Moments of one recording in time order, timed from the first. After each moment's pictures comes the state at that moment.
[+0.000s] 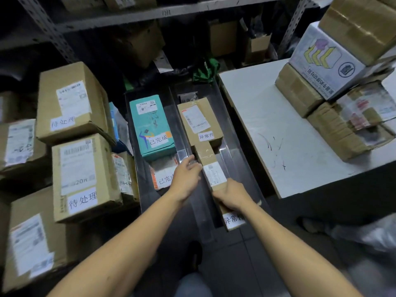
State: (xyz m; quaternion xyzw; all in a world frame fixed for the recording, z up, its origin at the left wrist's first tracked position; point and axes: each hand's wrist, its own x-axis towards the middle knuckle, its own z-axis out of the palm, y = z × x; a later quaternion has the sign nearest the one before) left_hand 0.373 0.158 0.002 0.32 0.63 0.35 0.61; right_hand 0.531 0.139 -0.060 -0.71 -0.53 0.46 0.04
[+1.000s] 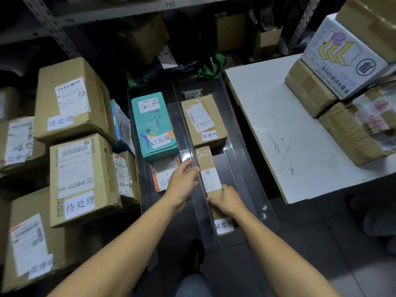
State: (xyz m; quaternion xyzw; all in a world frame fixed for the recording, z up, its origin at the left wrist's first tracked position) left_hand 0.361 0.161 -0.008 0.29 0.63 0.35 0.63; right_hand 0.515 0.142 -0.111 -0.70 -0.55 0.46 0.05
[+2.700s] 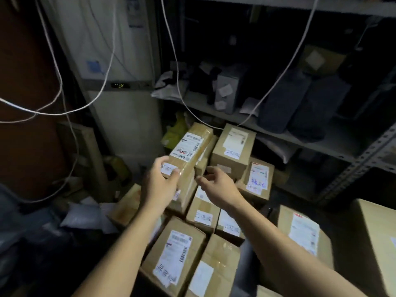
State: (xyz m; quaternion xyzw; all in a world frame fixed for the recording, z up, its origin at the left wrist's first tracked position) left_hand -0.401 0.053 0.136 0.21 0.82 0.52 0.09; right_hand -0.284 0.170 0.146 -0.36 -0.80 0.46 0.12
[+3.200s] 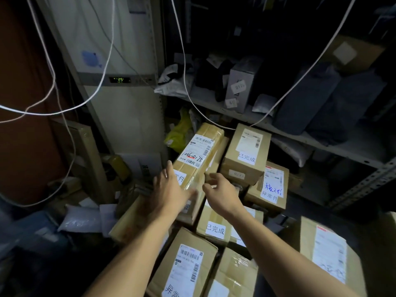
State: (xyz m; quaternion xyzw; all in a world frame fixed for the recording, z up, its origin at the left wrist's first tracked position) left_hand -0.465 0.091 0.072 0.24 0.93 0.26 0.07; right_hand -0.351 0.179 0.106 -0.40 -0.79 0.45 0.09
